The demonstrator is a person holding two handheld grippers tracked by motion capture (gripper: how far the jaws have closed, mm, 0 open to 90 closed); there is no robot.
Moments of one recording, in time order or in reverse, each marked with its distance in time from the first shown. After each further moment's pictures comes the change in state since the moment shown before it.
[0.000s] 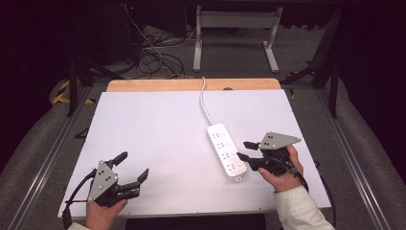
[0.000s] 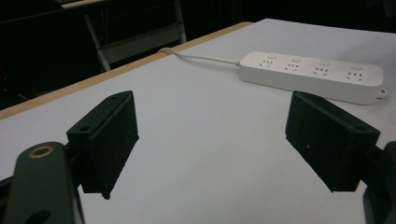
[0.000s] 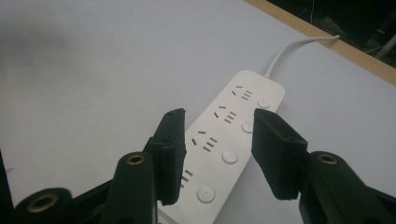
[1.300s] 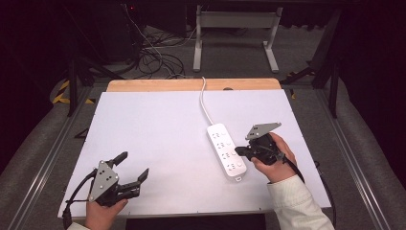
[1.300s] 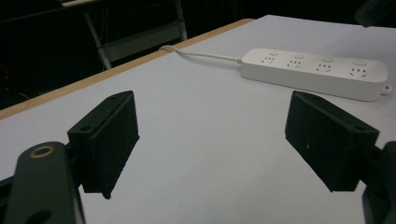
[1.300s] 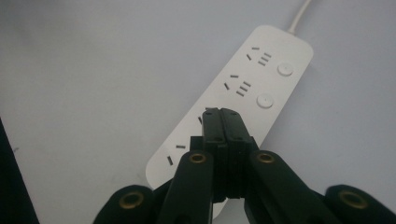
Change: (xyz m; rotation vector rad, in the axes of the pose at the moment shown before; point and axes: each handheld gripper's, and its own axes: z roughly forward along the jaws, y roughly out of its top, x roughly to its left) left arm 0.001 -0.001 0.001 0.012 0.005 0.013; right arm -0.011 0.019 0.027 0.242 0.068 0.045
